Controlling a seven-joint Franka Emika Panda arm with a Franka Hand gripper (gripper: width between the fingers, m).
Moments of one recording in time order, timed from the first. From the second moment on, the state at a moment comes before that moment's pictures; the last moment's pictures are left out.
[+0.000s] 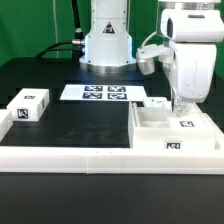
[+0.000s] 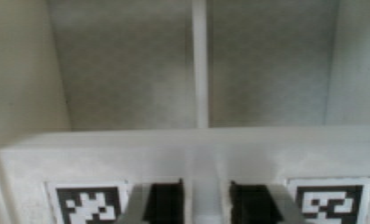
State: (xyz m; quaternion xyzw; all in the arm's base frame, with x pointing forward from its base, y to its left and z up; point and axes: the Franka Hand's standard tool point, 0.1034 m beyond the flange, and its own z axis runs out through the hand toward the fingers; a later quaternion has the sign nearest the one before) arm 0.576 0.092 0.059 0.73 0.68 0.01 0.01
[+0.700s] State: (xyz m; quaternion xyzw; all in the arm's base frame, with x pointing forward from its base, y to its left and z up) arm 0.575 0.091 0.059 0.73 0.68 0.01 0.01
